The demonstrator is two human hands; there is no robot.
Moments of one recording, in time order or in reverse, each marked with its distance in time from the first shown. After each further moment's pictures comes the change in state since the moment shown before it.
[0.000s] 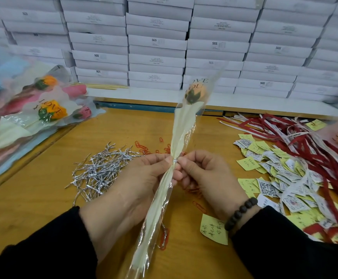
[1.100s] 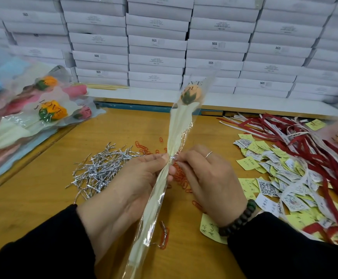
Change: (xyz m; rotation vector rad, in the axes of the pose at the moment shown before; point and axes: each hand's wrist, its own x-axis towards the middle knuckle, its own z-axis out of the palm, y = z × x) left_hand 0.004 0.000 -0.004 -0.034 0.005 -0.018; right_hand -0.011 -0.004 0.000 -0.980 0.261 -0.868
